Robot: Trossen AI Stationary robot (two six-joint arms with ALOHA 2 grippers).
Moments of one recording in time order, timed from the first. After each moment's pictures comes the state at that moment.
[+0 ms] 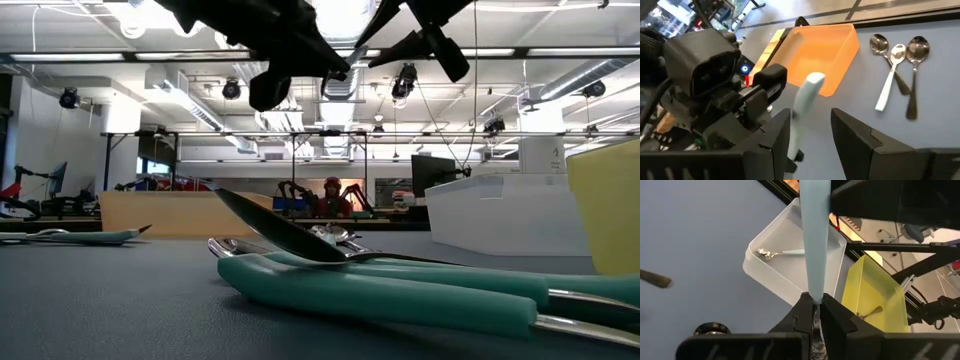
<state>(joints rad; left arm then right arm) 0.03 1.53 1.06 0.00 0.04 -0.66 0.14 1.38 1.07 -0.20 0.60 1.08</state>
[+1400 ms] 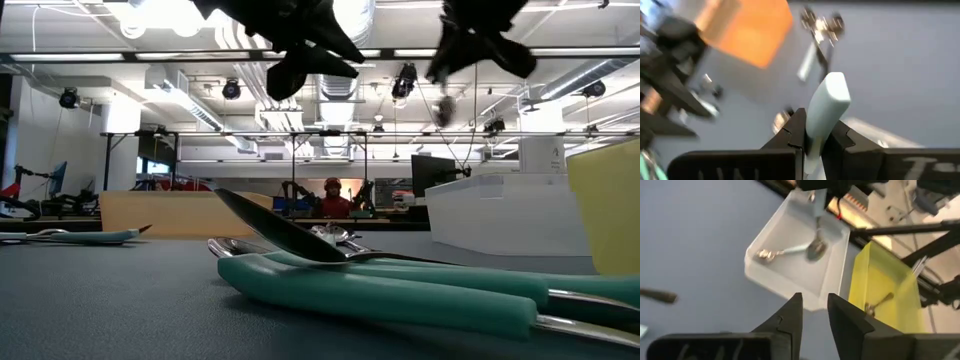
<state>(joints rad) 0.05 1.60 1.22 -0.17 0.07 -0.53 0.11 1.20 1.07 -0.76 0.50 1.18</state>
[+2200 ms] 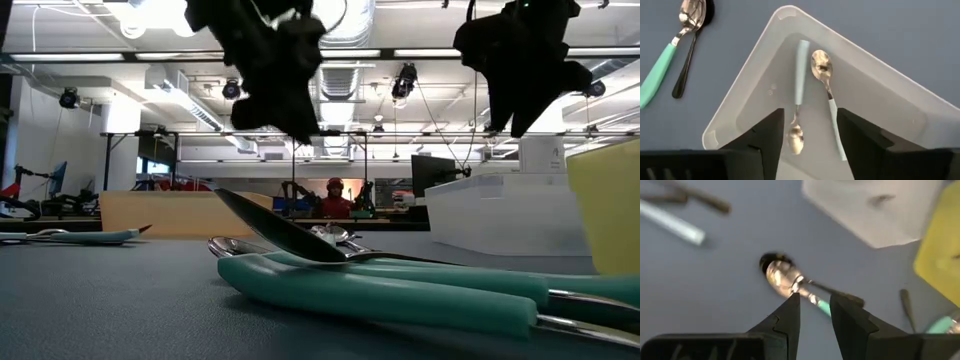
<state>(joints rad) 0.05 1.67 1.22 -0.48 0.01 -0.57 0.13 1.31 1.07 -1.10 0.20 1.13</state>
